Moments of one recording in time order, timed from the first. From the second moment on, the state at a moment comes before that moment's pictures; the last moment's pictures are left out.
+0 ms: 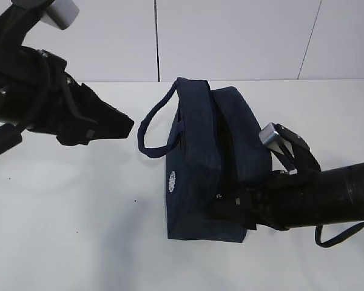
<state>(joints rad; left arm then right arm) -0.56 1.32 -0.93 -0.74 0.53 0.75 0.28 1.68 -0.59 1.80 0.69 -1.54</state>
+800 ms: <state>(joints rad) -0.56 1.32 -0.93 -0.76 0.53 0.75 0.28 1.68 -0.70 1.80 0.52 -1.42</state>
